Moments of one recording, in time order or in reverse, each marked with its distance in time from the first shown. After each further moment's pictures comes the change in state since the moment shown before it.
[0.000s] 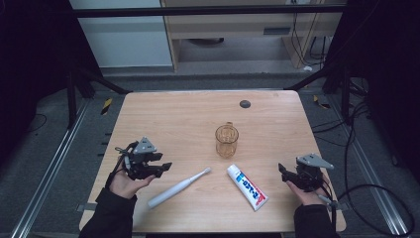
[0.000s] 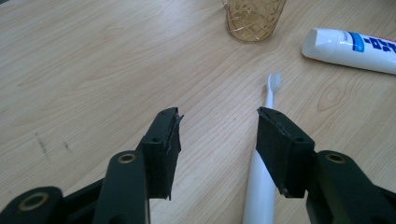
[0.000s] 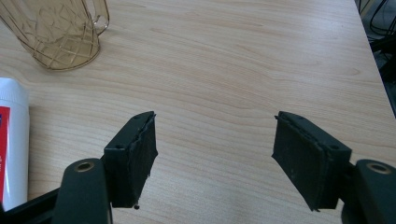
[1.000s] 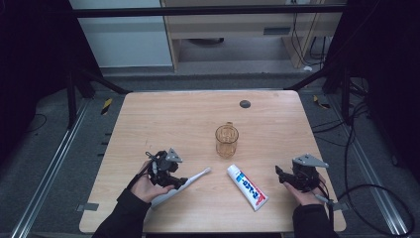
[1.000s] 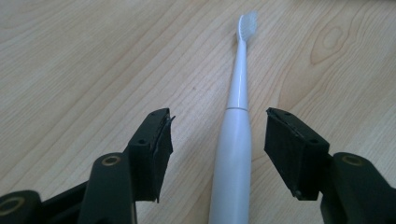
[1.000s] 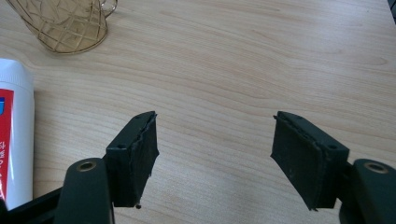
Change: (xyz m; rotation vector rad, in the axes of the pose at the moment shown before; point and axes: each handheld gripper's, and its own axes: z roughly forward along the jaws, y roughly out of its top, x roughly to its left) left arm -0.031 -0.005 0.063 0.233 -0.070 0.082; right arm 0.004 -0.003 0.008 0.050 0.032 -0.020
